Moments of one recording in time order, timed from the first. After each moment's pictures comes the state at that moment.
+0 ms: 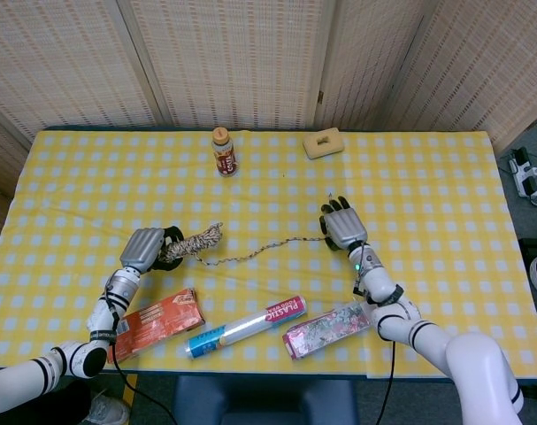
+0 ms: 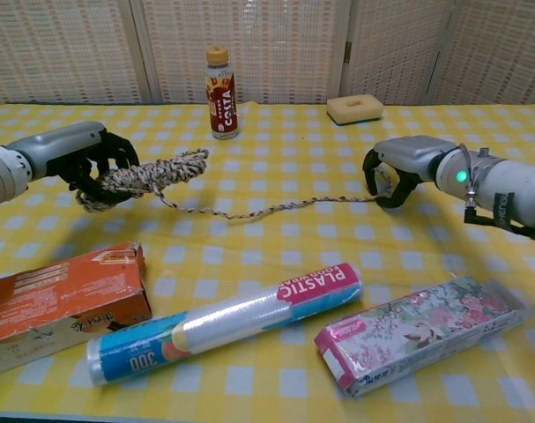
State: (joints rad) left arm -0.70 -1.55 -0.21 -1.26 1.13 0.89 -0.01; right arm 0.88 -1.84 0.23 -0.71 -1.18 0.63 -0.13
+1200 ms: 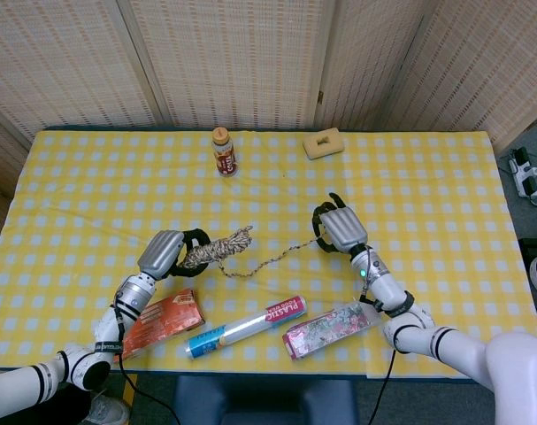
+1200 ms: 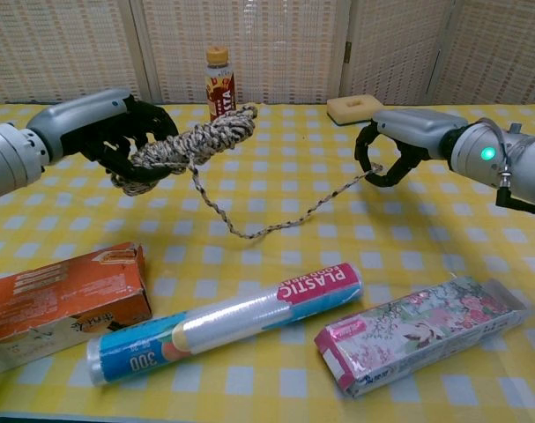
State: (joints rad) left arm -0.70 -1.51 -0.22 -1.45 1.33 0.97 -0.20; right arm 0.82 -1.66 0.23 -1.08 -1.24 0.79 -0.06
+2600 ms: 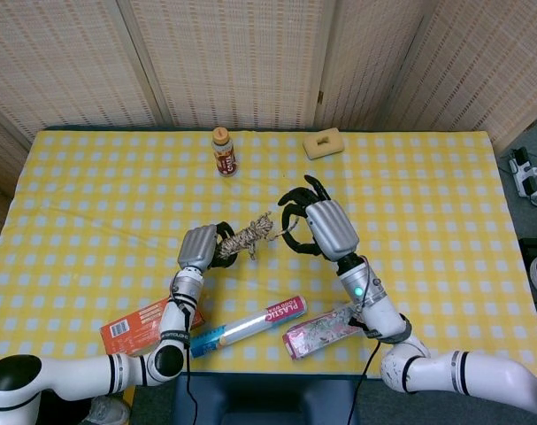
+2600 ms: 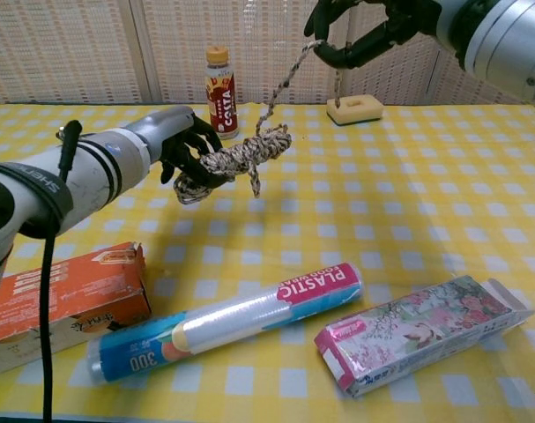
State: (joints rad) left arm -0.88 -1.80 -0.46 -1.49 0.57 1.12 0.50; right arm 0.75 -1.46 0.33 -1.74 -1.17 1.12 -0.12
